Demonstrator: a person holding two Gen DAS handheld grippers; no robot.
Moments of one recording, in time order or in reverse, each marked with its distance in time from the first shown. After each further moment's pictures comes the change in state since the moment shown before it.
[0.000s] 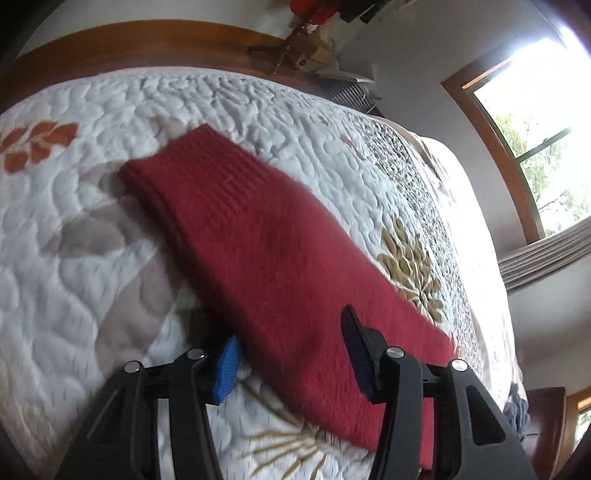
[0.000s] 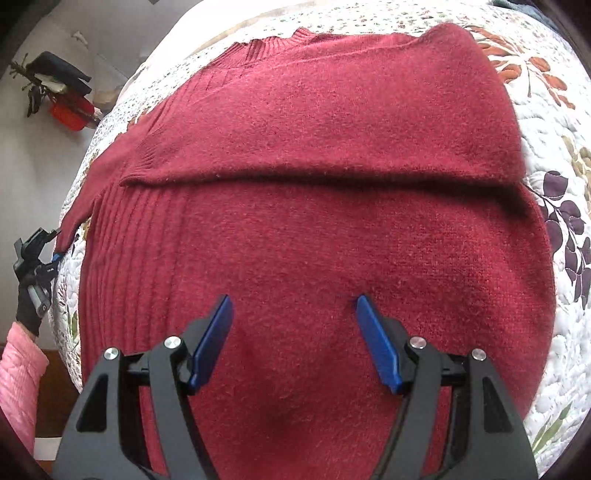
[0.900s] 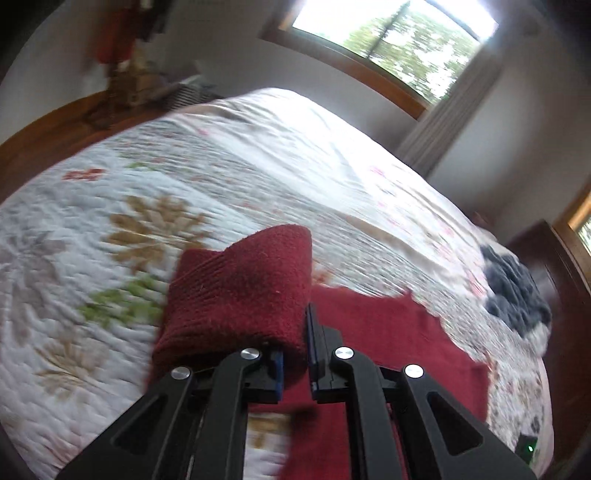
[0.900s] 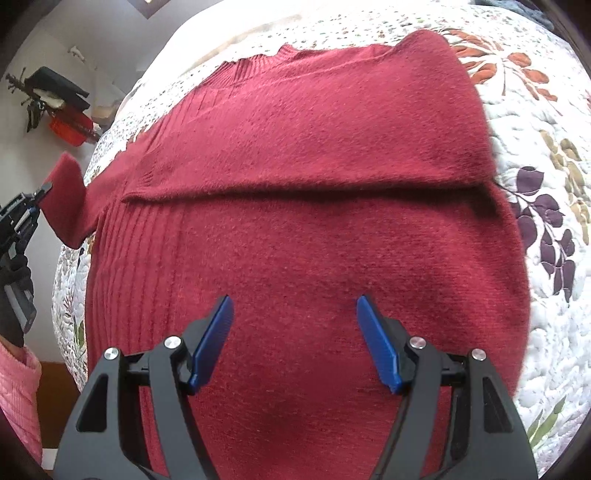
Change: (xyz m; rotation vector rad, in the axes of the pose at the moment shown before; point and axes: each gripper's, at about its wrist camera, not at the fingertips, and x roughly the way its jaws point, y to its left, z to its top) left arm -0.049 -0.233 -0.140 0.592 0.057 -0.267; right arm -0.019 -0.016 0.000 0.040 -0.044 0.016
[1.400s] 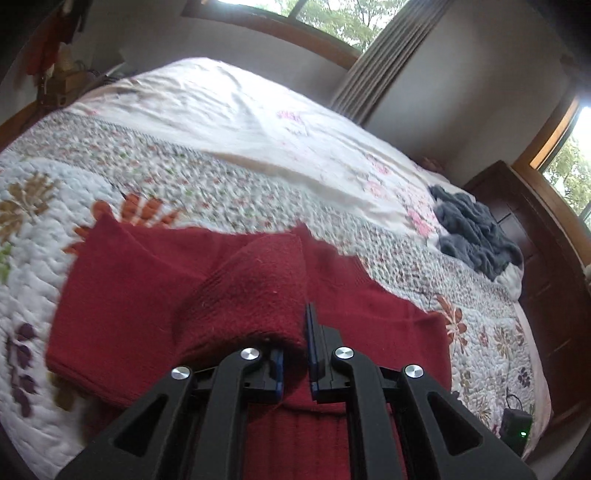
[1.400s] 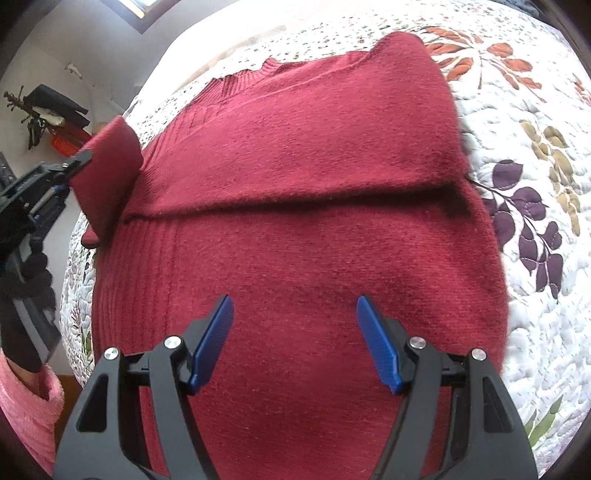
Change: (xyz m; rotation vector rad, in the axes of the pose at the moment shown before) left arm 0.064 -0.129 -0.060 0.116 0.115 -0.127; right arm -0.009 -0.020 0.001 0.047 -0.028 0.024
